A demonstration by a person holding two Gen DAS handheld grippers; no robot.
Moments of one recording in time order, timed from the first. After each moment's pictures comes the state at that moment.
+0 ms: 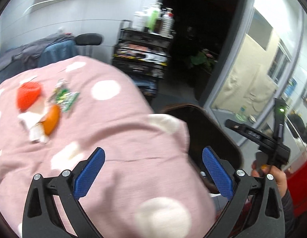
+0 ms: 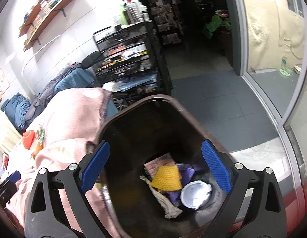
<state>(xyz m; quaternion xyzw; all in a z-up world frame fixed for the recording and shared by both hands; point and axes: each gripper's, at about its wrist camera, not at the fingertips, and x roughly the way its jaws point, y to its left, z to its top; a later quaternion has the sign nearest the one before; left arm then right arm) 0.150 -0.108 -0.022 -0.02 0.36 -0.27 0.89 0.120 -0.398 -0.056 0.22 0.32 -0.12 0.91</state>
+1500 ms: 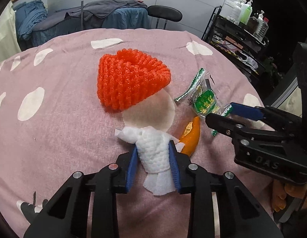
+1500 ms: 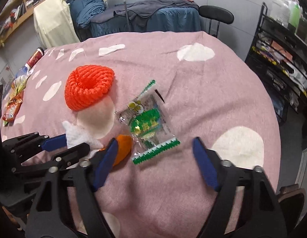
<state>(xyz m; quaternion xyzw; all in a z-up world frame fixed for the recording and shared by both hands) 0.298 0.045 -0.068 -0.06 0.46 -0.08 0.88 0.373 -0.089 -0.063 -0.05 0.47 0.18 0.86</state>
